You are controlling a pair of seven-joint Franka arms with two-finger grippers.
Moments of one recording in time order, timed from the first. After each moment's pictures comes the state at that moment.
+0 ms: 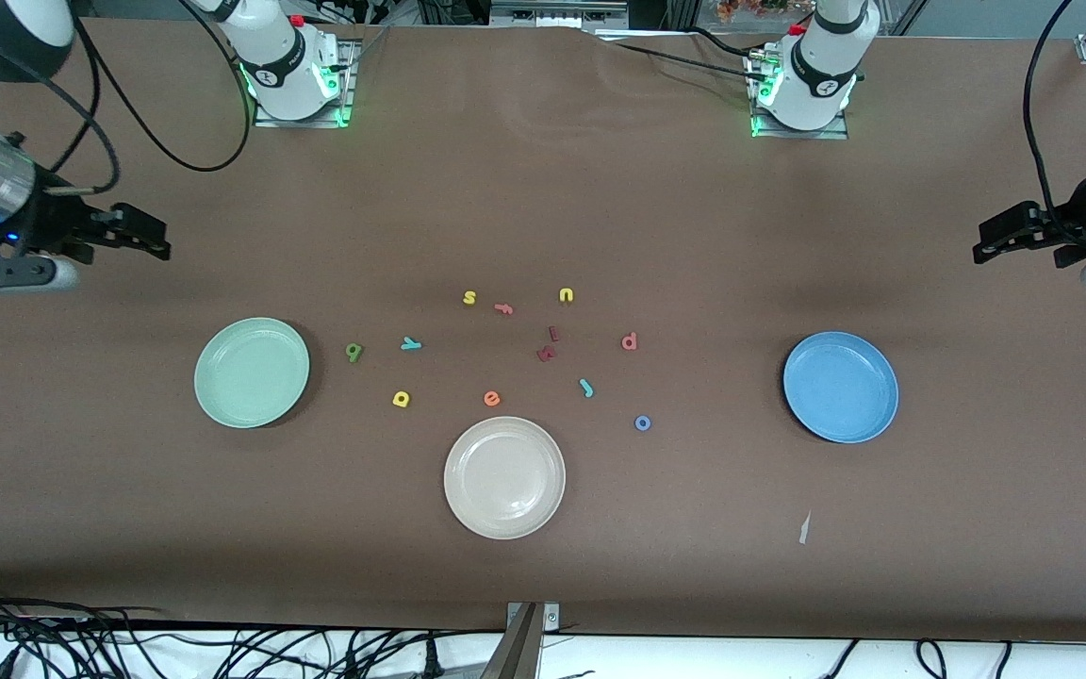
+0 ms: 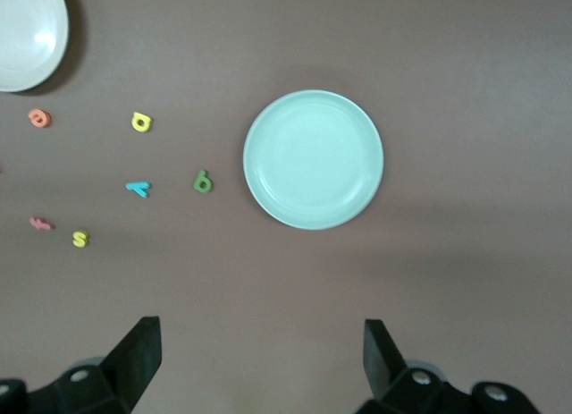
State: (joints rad) left arm 0.05 0.08 -0.01 -1.55 -0.02 1.55 0.07; right arm 0.08 0.10 0.01 -1.62 0.04 1.65 0.04
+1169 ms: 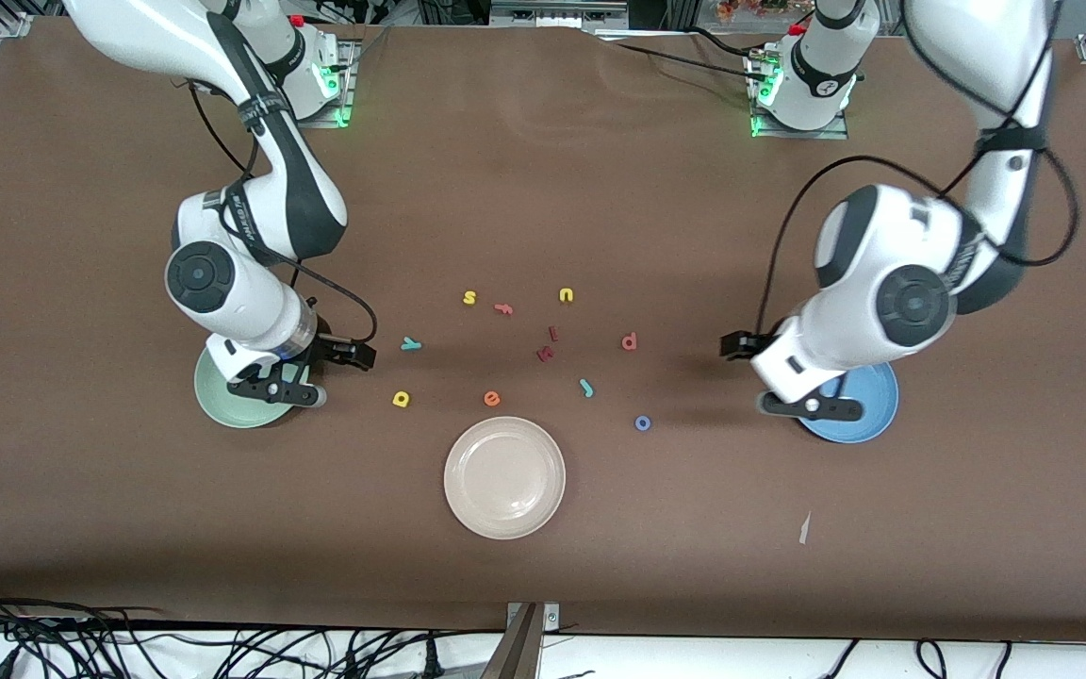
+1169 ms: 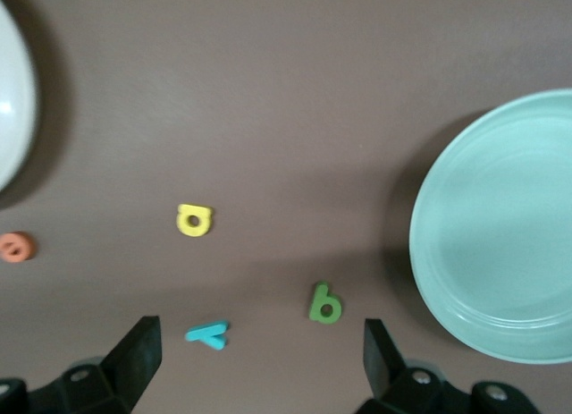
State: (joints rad) left arm -0.28 0.51 -0.03 -1.53 -0.10 1.91 -0.20; right arm 0.30 0.45 0.01 -1.81 0.05 2.26 0.43
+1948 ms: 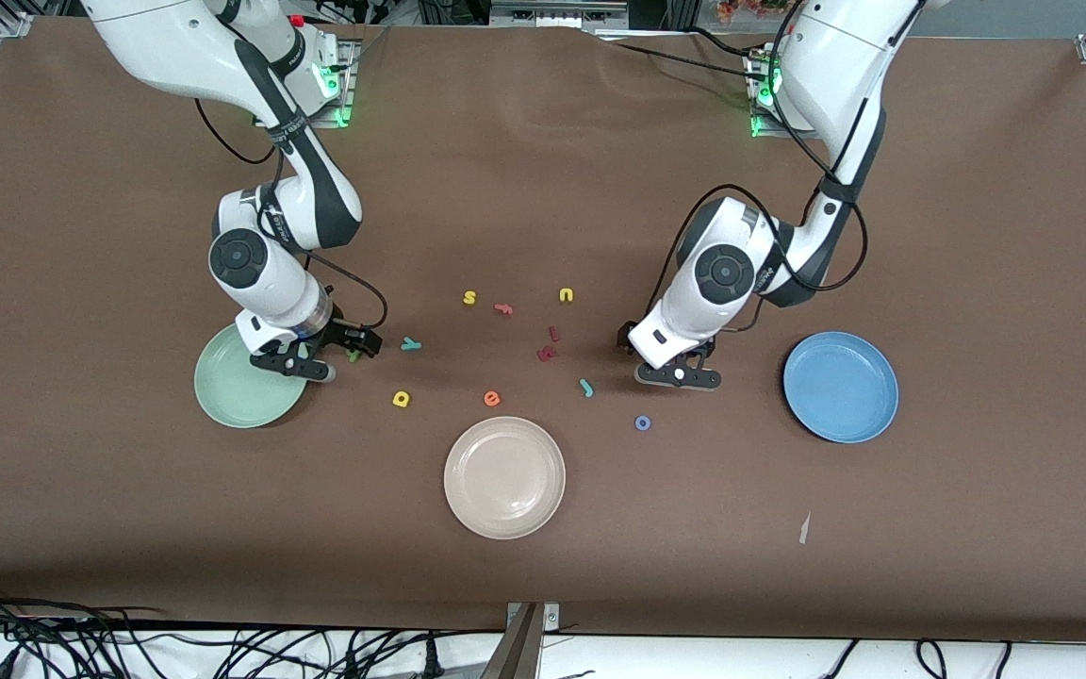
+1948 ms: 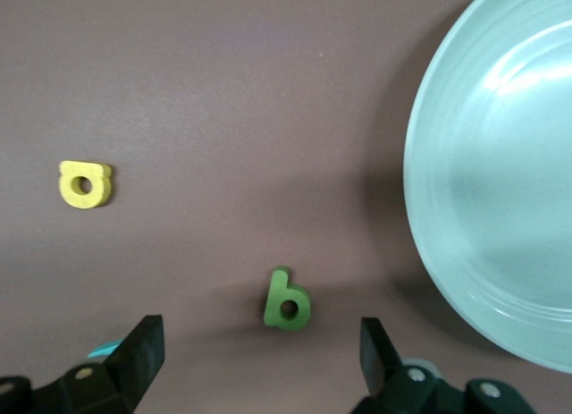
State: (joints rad) left arm -0.48 0.59 -0.04 -1.85 -0.10 2.47 -0.38; right arm 0.30 0.45 0.01 -2.09 0.05 2.59 0.48
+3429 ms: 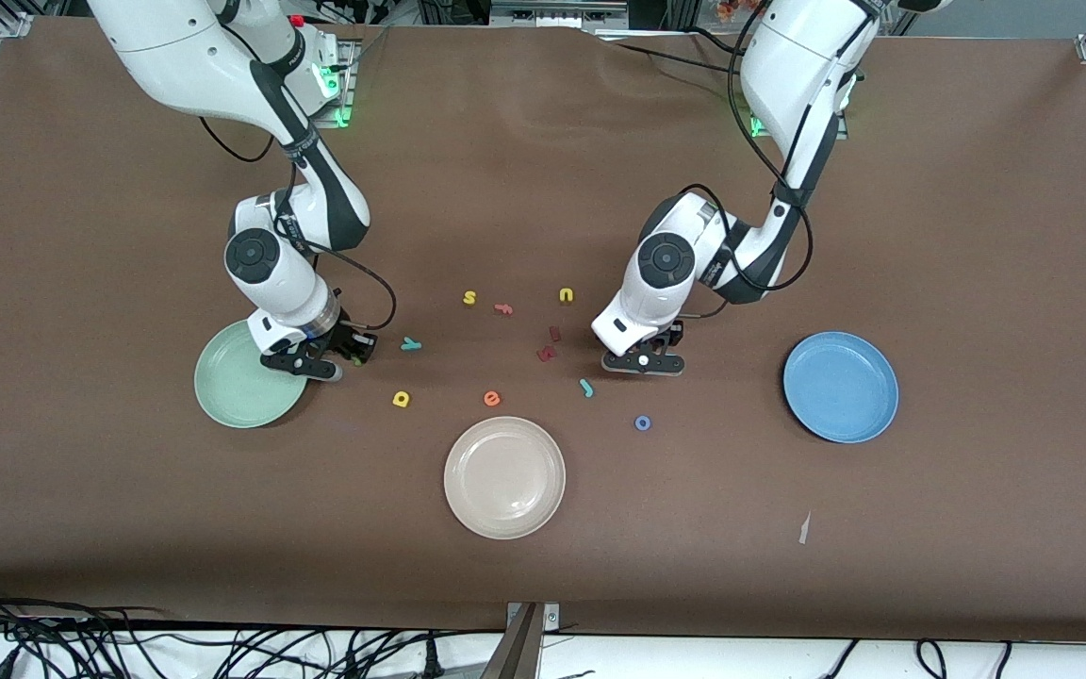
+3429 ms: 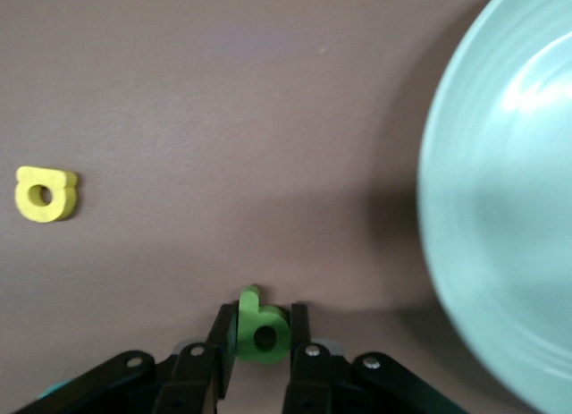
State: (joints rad) left arm -0.57 0.67 -0.03 -1.79 0.01 2.43 -0.55; right arm 0.31 0.50 0.00 -2.10 0.05 2.68 0.43
